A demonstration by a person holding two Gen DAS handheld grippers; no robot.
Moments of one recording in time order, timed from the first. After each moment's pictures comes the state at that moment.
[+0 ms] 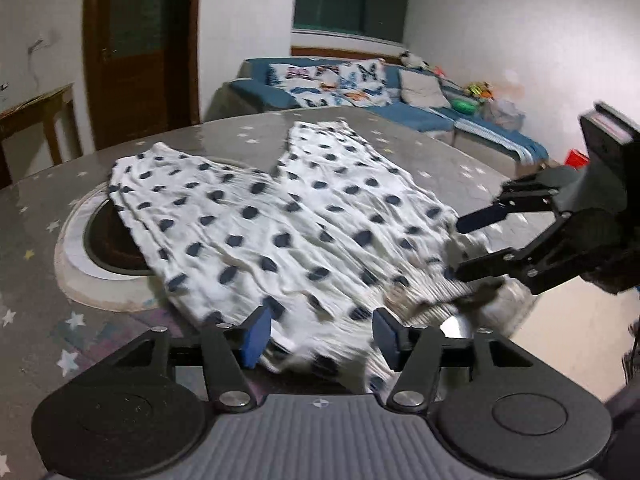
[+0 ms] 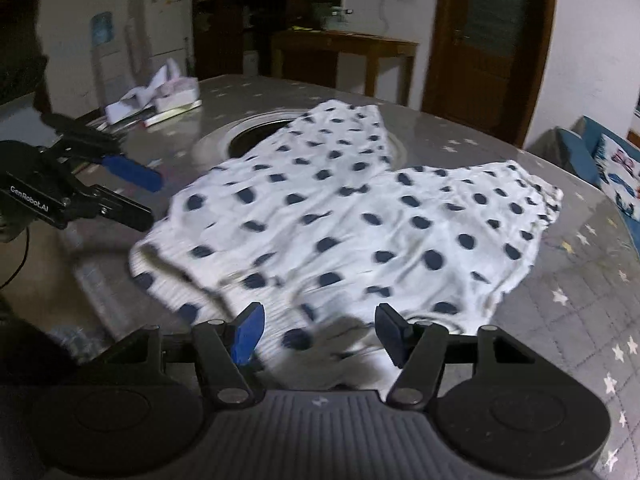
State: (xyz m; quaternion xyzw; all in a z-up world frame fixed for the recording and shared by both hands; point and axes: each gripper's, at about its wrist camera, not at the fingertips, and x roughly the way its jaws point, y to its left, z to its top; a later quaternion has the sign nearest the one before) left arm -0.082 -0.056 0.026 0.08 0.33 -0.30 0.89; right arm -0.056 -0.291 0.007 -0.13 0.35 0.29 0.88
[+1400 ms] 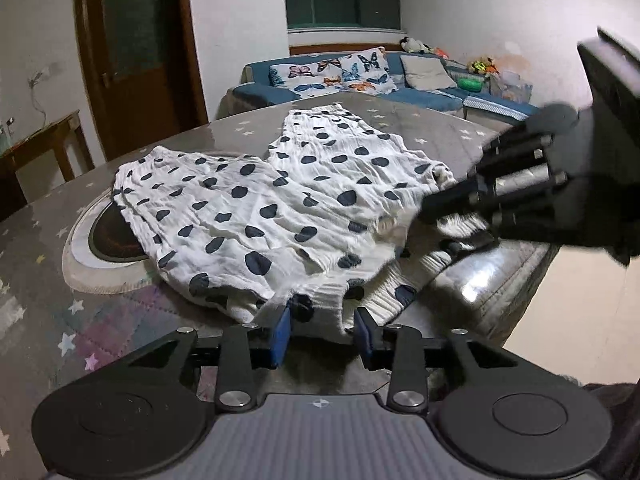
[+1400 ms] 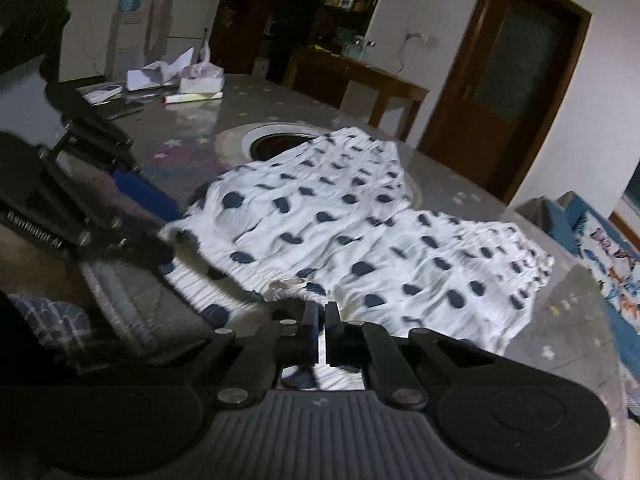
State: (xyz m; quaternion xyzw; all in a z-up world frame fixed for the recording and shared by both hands) left arm -0.114 -0.078 -0.002 0.14 0.31 -0.27 0.90; right arm -0.089 -0.250 0.000 -0.23 0.27 0.25 0.90
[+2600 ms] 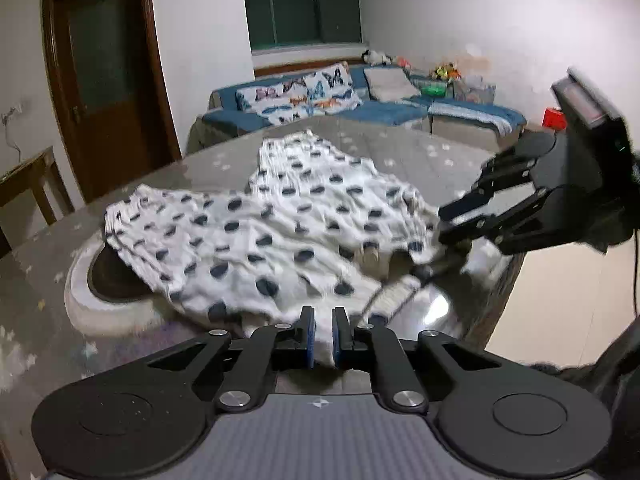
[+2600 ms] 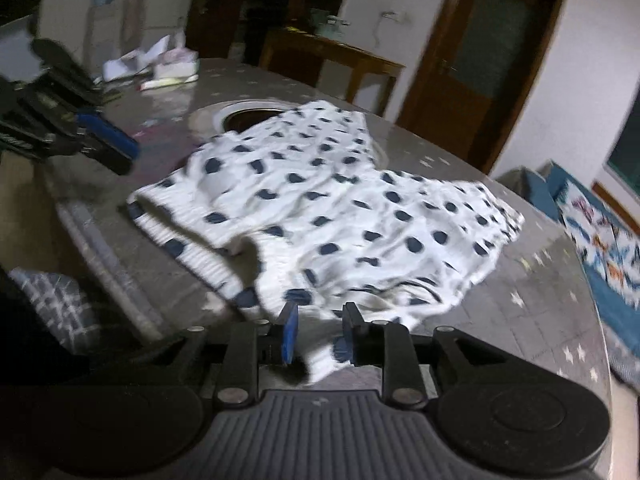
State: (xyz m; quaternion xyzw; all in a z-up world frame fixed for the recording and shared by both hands) left arm -0.117 -0.058 0.036 0.15 0.27 -0.33 0.89; right arm -0.099 -0.291 -0.004 -0.20 0.31 0.22 0.90
